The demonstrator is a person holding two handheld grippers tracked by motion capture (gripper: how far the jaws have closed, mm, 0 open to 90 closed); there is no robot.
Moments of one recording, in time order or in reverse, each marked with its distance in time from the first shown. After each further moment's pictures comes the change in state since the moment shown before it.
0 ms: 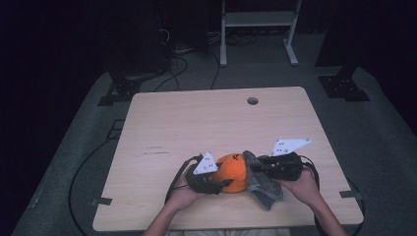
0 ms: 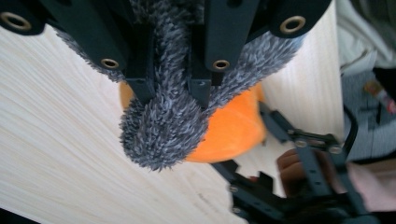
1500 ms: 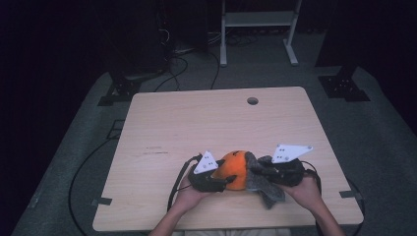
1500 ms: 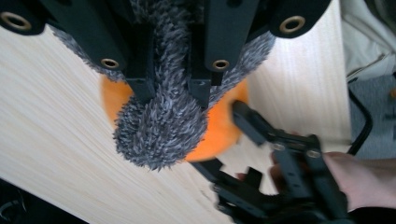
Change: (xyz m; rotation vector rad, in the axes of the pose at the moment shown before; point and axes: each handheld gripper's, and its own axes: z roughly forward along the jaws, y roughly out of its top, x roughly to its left) left arm -0.003 0.002 0.003 -0.090 0.058 -0.067; right arm 0.021 0.003 -0.005 -0.012 -0.062 -0.078
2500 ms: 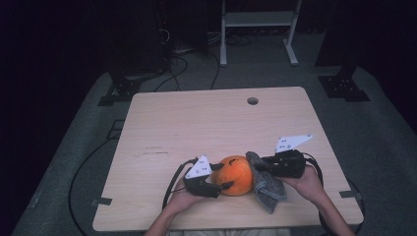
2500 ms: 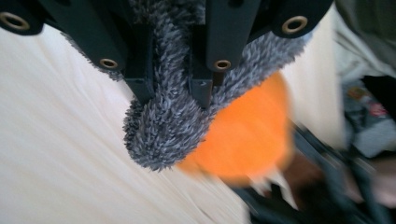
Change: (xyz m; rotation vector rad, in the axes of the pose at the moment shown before) left arm 0.010 -0.016 -0.011 -0.048 -0.111 0.028; right arm -0.041 -0.019 0.007 0.066 0.092 0.148
